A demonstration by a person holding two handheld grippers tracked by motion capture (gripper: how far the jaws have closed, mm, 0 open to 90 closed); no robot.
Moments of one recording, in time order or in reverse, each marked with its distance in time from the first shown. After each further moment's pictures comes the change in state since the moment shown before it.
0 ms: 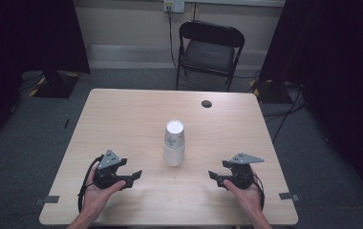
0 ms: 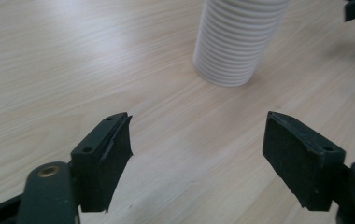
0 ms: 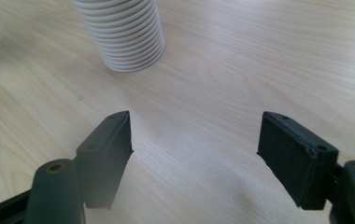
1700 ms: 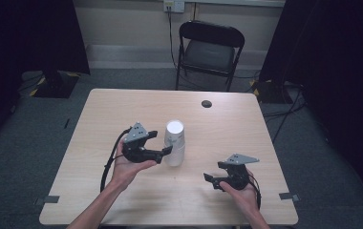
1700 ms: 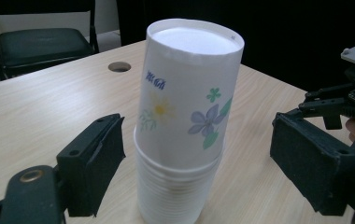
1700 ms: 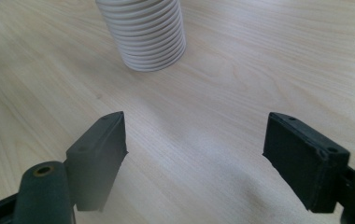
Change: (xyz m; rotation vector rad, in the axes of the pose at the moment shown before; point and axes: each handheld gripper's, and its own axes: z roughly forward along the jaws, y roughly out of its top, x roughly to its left) left arm -0.029 0.094 0.047 -0.199 -0.159 0.095; right arm 0.006 0.000 0.008 0.005 0.063 -0.013
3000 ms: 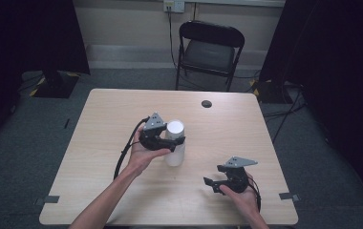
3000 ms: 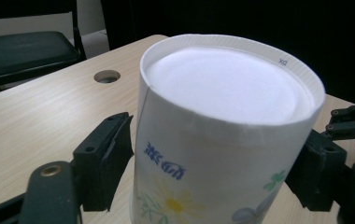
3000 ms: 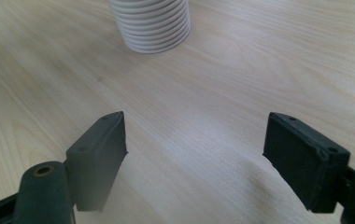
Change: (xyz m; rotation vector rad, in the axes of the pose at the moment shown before) left arm 0.015 0.014 0.055 0.032 -0.053 0.052; right arm 0.001 -0.009 0.003 0.036 0.010 -0.008
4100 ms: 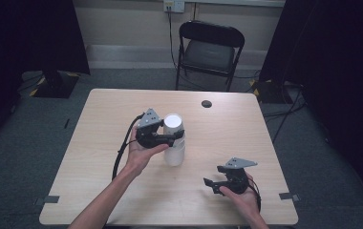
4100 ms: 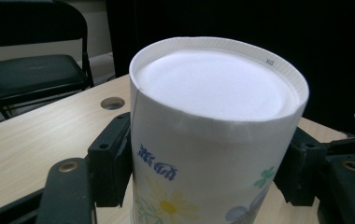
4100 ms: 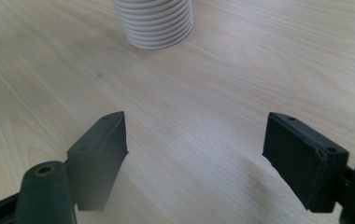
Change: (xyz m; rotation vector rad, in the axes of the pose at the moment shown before) left arm -0.007 0.017 -0.020 -0.105 0.026 -0.018; right arm 0.002 -0.002 -0.001 0.001 -0.005 -0.014
